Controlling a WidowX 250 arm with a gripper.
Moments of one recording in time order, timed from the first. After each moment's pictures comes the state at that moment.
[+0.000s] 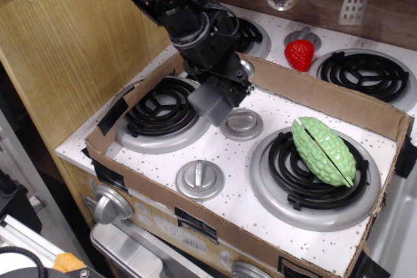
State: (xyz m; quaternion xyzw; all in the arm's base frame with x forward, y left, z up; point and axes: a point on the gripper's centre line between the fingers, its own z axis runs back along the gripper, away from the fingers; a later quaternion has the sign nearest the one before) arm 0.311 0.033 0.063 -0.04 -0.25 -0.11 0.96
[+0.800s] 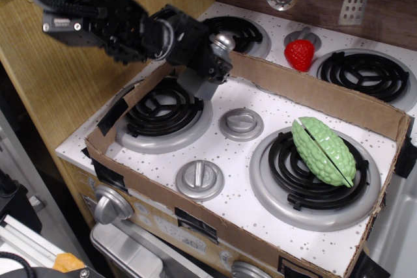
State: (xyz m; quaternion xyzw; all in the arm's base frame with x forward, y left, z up) arm 0.327 0.069 0.057 -0.01 -0.41 -0.12 0.90
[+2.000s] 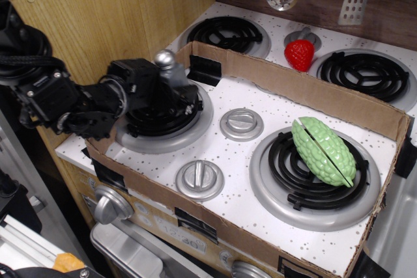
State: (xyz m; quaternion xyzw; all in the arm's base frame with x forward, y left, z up) arm 0.292 0.089 0.028 -0.02 -0.52 -0.07 0.85
